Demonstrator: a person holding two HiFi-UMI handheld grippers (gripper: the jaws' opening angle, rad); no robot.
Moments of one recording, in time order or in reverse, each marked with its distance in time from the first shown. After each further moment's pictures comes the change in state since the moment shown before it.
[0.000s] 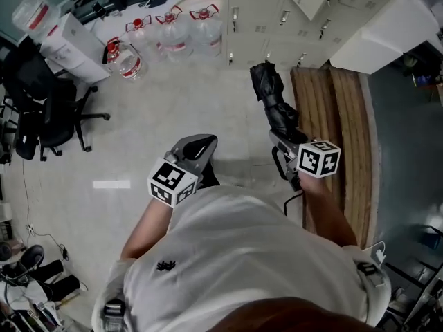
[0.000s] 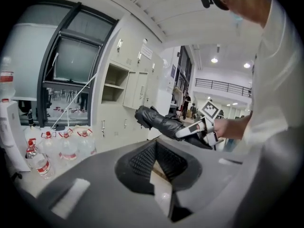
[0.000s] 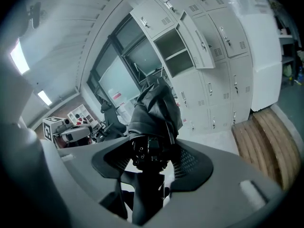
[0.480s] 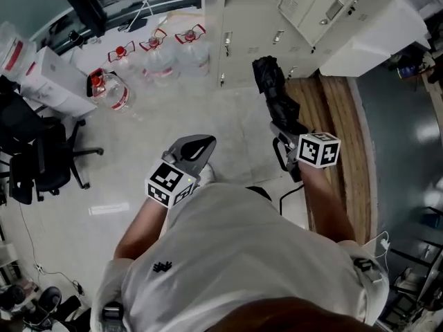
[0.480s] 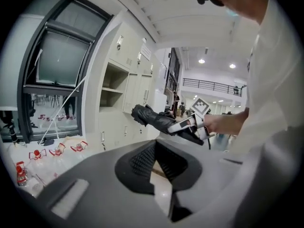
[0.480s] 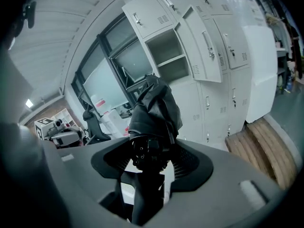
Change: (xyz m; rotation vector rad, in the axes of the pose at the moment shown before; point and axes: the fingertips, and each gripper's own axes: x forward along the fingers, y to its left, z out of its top) left arm 0.044 0.153 0.070 0.094 0.007 -0.157; right arm 0.111 -0.020 0.129 0.028 -0.068 -0.158
